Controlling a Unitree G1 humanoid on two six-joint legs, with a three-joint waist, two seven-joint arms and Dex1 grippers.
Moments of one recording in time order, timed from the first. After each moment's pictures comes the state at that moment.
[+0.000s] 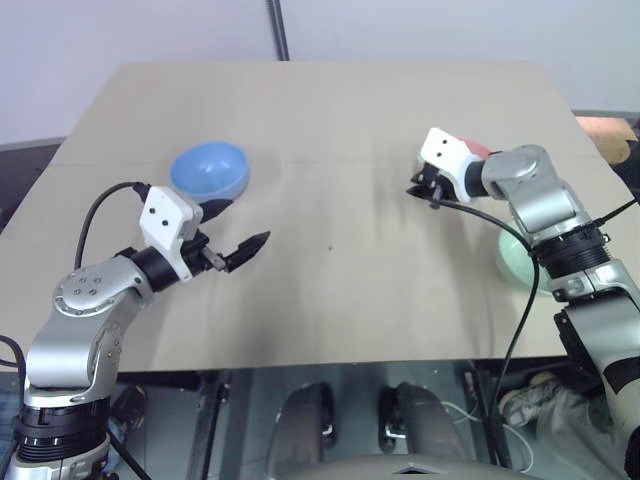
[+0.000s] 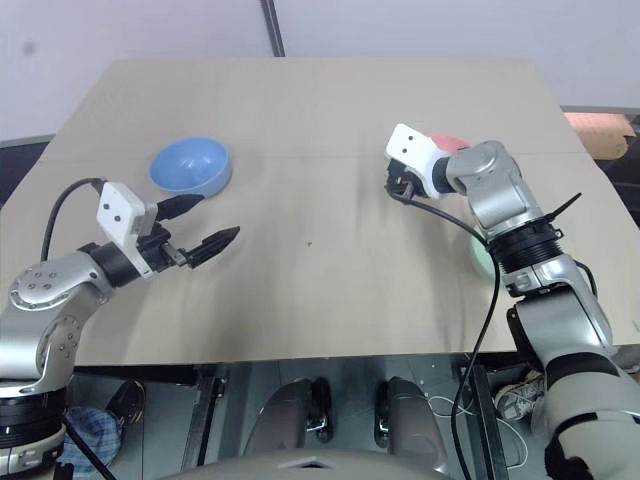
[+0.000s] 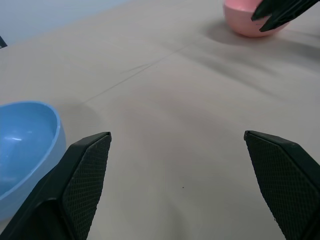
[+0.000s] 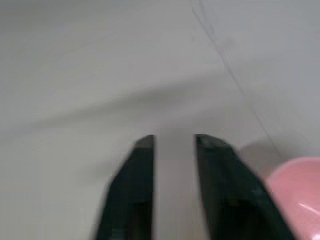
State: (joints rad) left arm -0.10 0.73 0.30 -0.36 -0.46 0.47 -0.74; right arm -0.99 -0.54 0.33 0.41 -0.06 0.44 0.94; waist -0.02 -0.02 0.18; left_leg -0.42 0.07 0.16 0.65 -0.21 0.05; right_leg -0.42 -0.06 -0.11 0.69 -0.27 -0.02
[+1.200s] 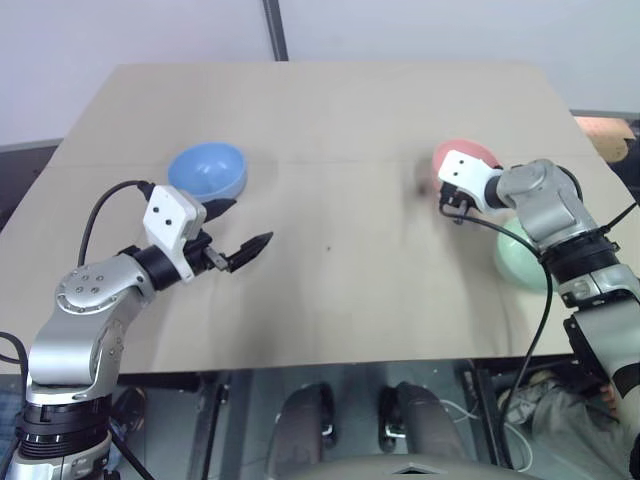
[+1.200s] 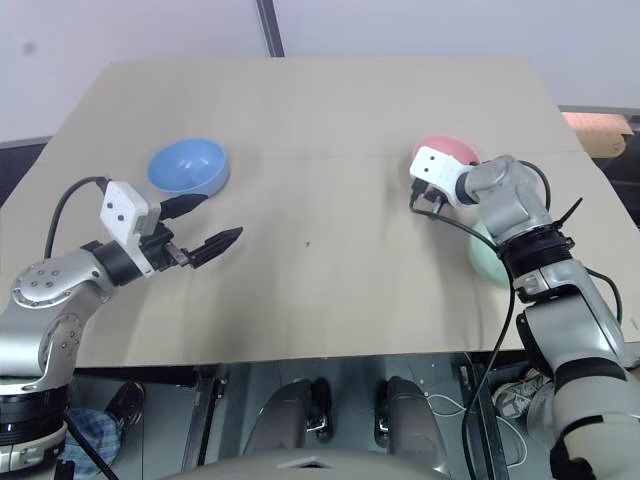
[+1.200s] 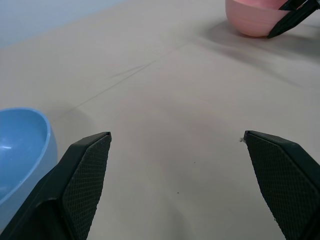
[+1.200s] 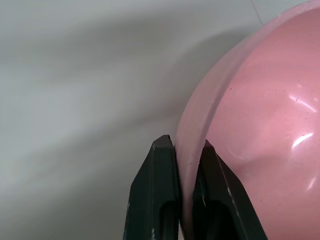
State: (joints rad) left arm -0.11 0.73 0.29 -0.36 -0.45 0.47 -0.76; right arm -0.93 -0.58 0.38 0.43 -0.25 0.45 0.95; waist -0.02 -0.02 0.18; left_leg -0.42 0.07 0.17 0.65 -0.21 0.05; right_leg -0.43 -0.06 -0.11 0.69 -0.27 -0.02
